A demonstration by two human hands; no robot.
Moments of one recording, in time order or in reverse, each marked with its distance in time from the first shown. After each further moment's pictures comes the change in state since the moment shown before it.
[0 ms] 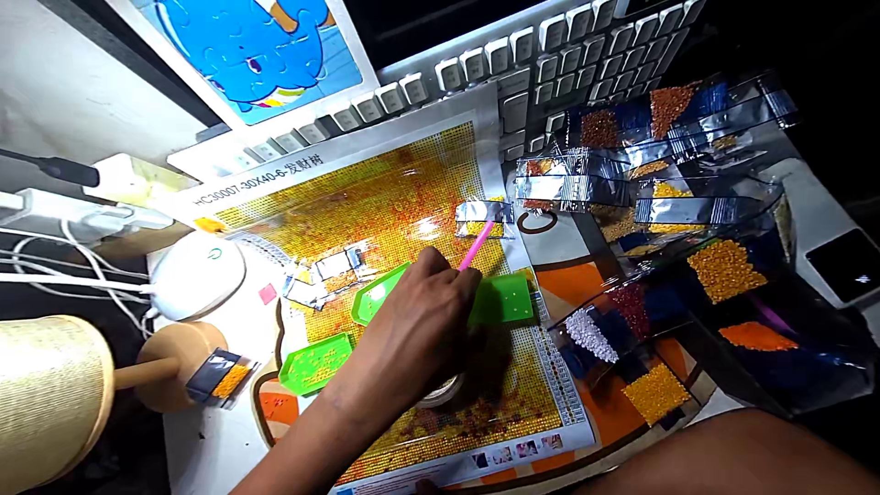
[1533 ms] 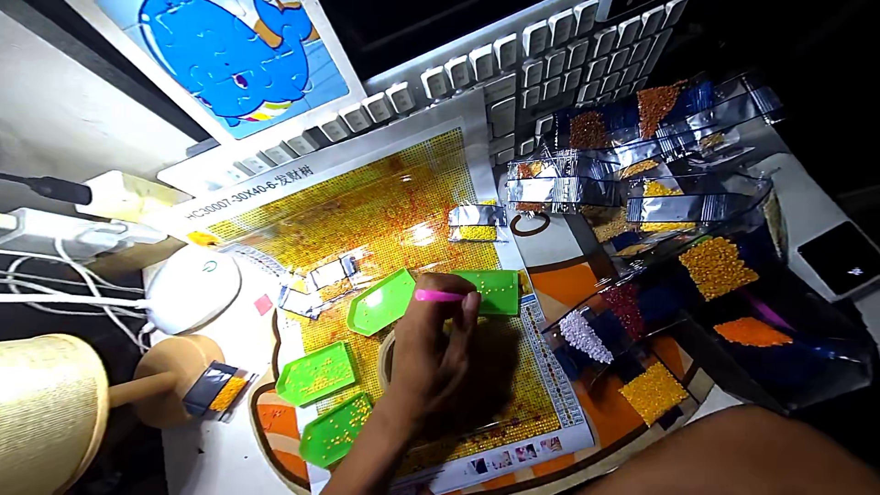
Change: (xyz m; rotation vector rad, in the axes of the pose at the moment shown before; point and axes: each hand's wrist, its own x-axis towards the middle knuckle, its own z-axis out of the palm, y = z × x) left_hand -0.019 -0.017 0.071 -0.867 0.567 -0.047; right_hand 0.003 -0.003 -0.001 0.141 -0.050 0.079
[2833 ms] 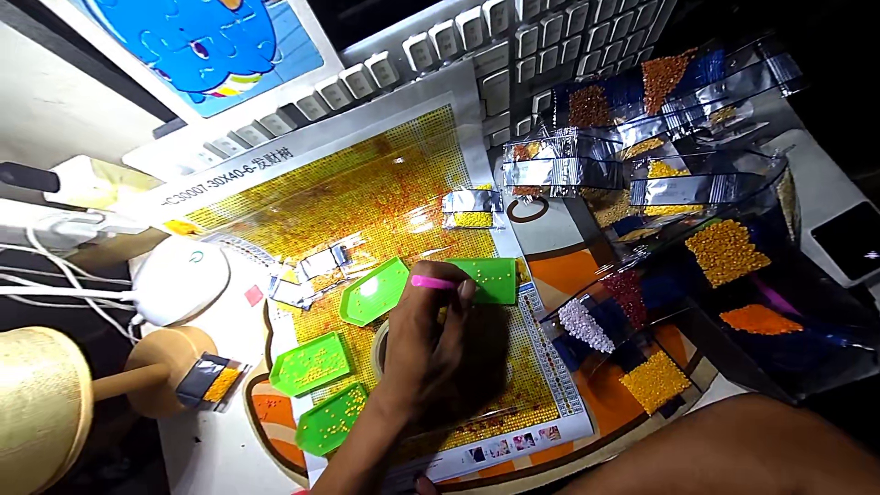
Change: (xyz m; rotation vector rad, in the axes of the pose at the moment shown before) left_hand -0.001 0.009 0.005 0.060 -0.056 0.033; right_hand 0.001 0.013 -0.009 -0.419 -0.270 -0.136
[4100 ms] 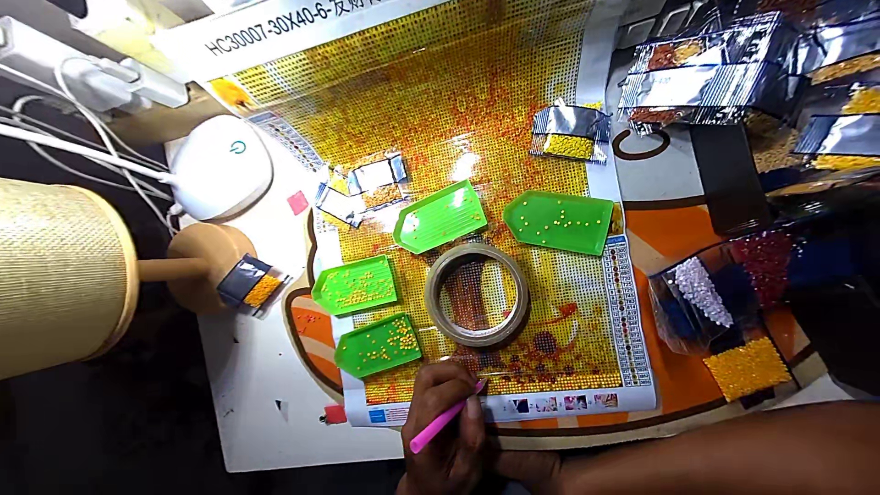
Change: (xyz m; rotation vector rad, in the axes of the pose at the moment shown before) left_hand -0.212 0.010 -0.002 -0.163 0.343 -0.223; right_hand -0.040 0.137 0.070 0.826 0.152 -0.121
